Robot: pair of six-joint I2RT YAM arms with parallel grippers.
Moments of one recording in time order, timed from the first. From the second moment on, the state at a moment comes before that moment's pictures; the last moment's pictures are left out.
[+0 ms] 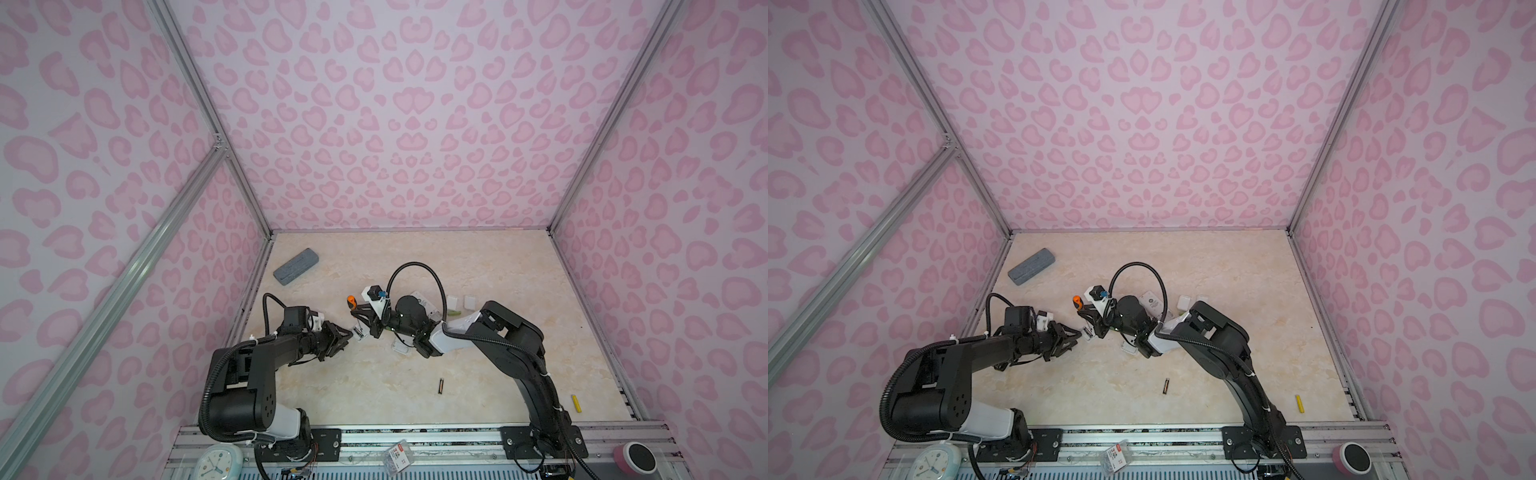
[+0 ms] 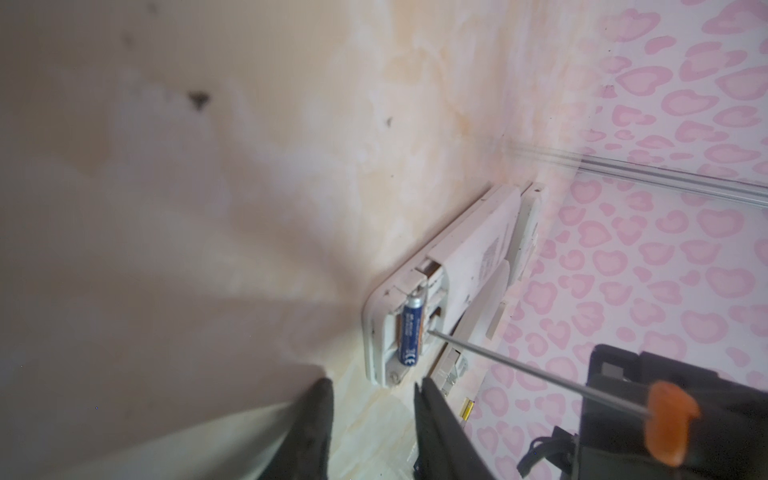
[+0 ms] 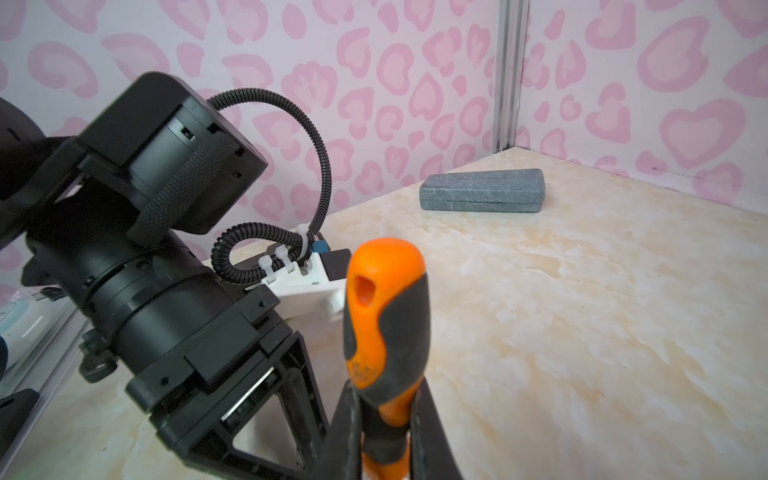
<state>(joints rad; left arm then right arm) 0.07 1.48 0.45 -0.04 0.76 -0.77 0.91 2.17 1.11 0.93 -0.30 0.14</state>
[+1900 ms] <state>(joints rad) 0.04 1.46 0.45 -0.01 0.71 -0.84 0.93 2.16 1.12 0.97 -0.14 0.28</state>
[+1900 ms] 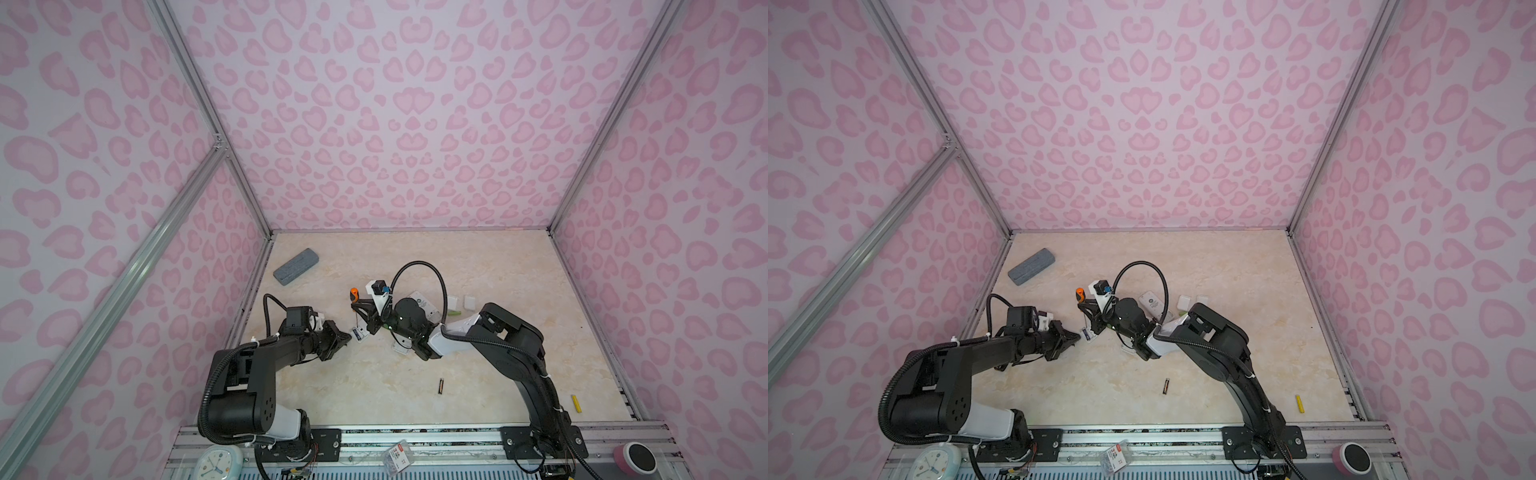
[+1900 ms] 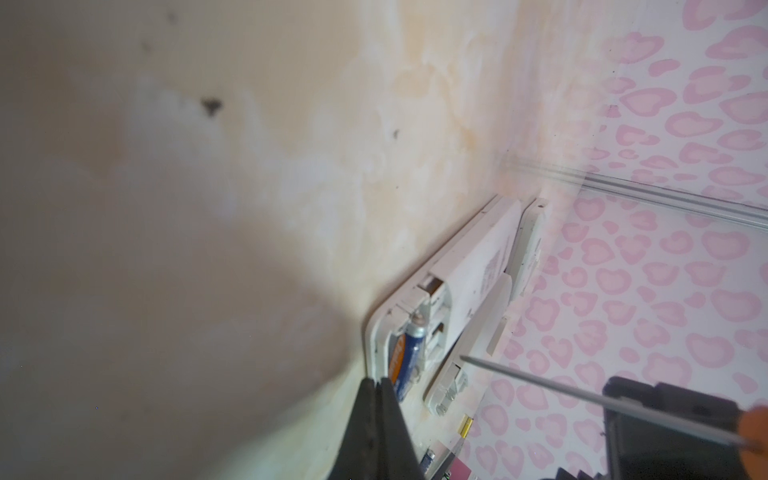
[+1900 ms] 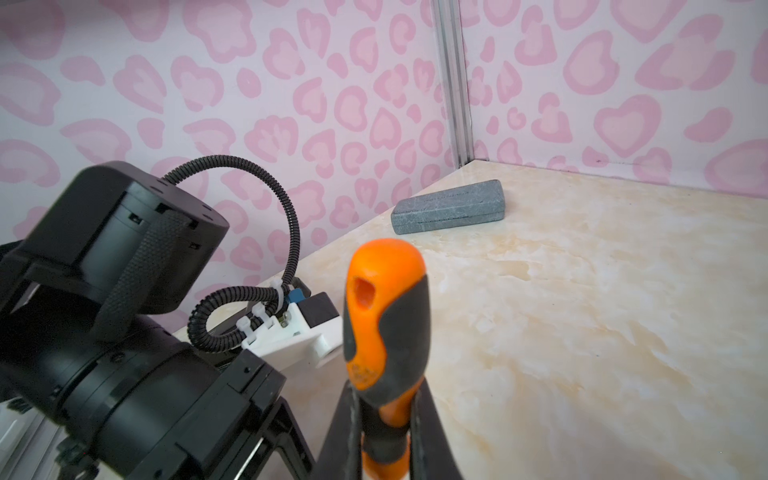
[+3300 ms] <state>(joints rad) 0.06 1.49 0.41 0.00 0.73 -0.80 0.92 2.18 1.15 0.87 -0.29 0.36</state>
